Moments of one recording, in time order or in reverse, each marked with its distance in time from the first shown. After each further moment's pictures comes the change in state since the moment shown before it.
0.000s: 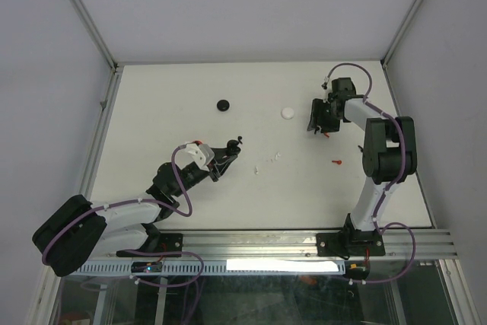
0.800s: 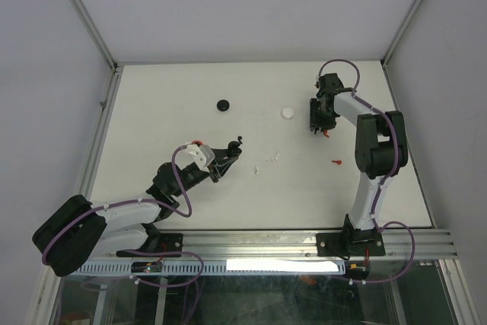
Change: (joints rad) left arm 0.000 0.000 0.000 0.000 0.029 0.003; right arm 0.079 0.074 0.120 -0.116 0.260 0.007
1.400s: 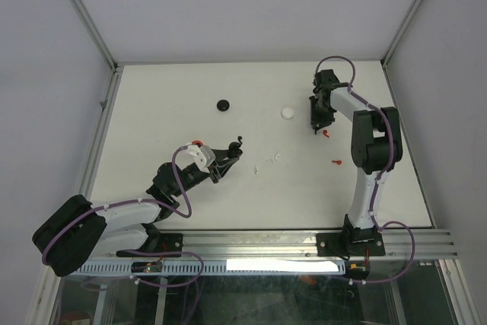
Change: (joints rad) left arm 0.000 0.000 0.000 0.000 0.021 0.005; right arm 0.017 0.066 0.097 -0.067 0.053 -0.010
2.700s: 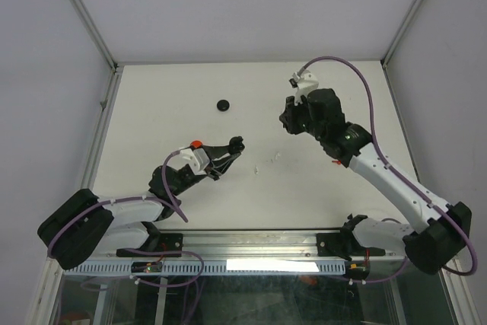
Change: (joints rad) left arm 0.000 0.055 -0.008 0.243 0.051 0.010; right arm 0.434 -0.818 -0.365 0.254 0.008 0.016
